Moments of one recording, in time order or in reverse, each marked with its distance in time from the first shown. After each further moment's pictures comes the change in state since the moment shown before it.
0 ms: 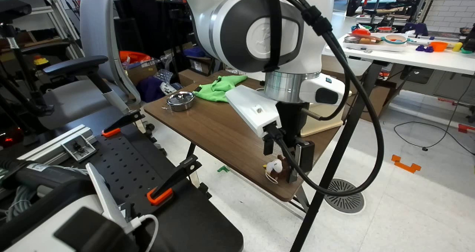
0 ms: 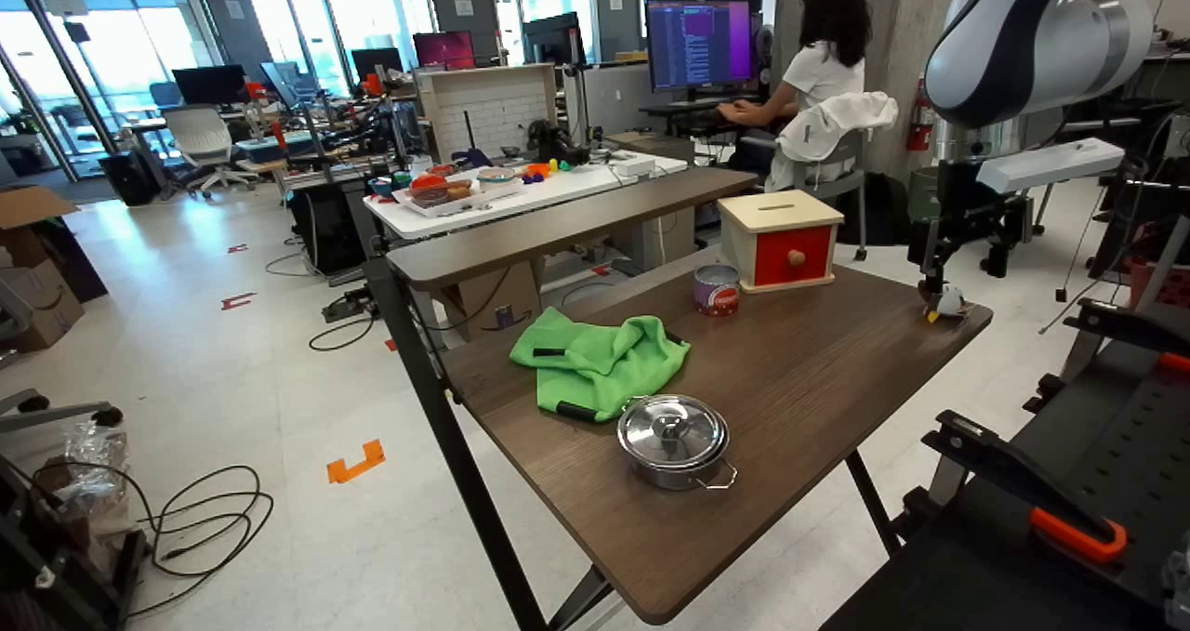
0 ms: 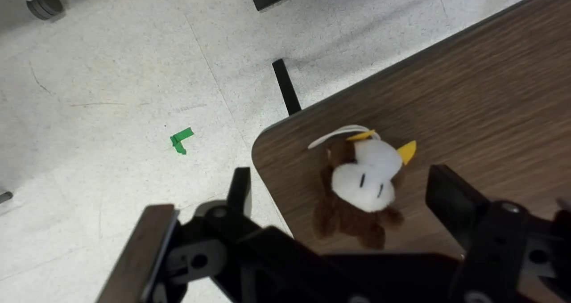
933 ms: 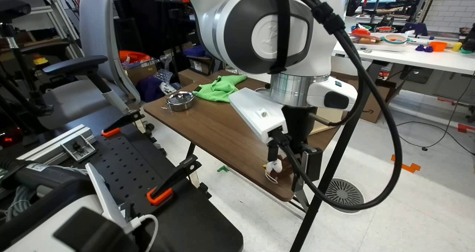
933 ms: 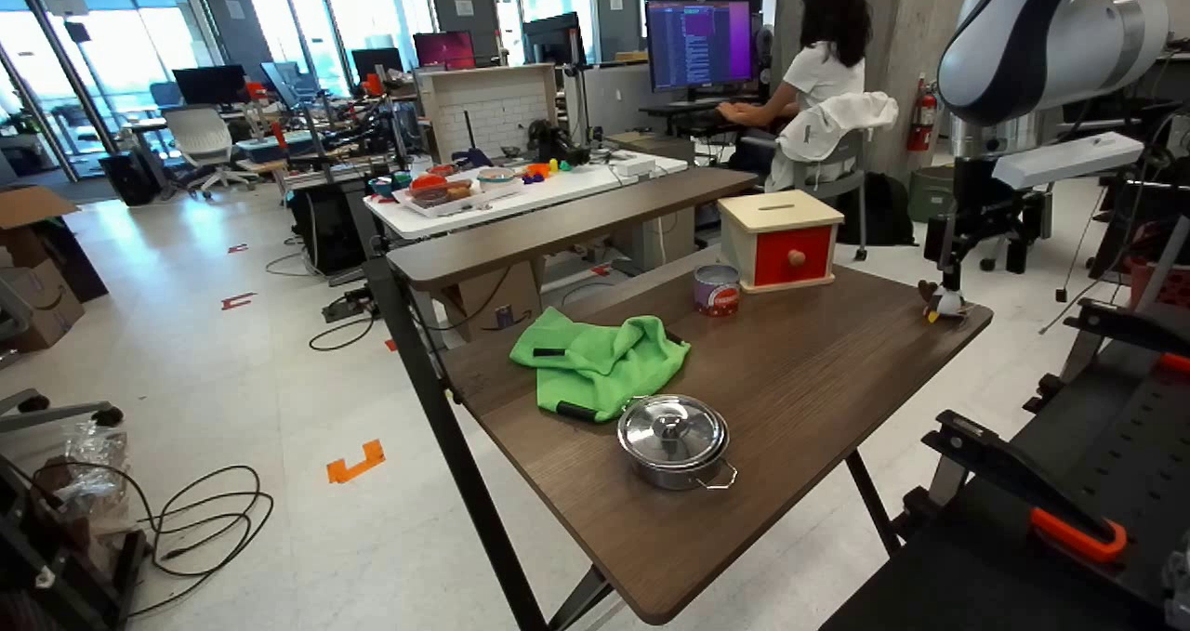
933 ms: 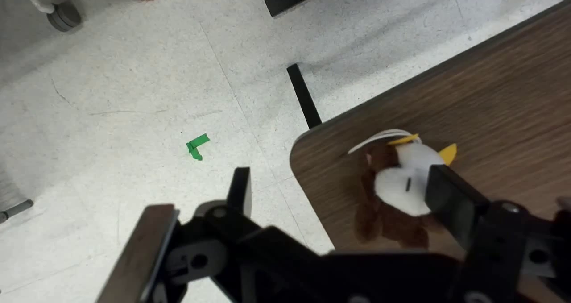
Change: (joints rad) arm 0.001 -0.002 -0.033 0.000 -0.003 -0.016 0.000
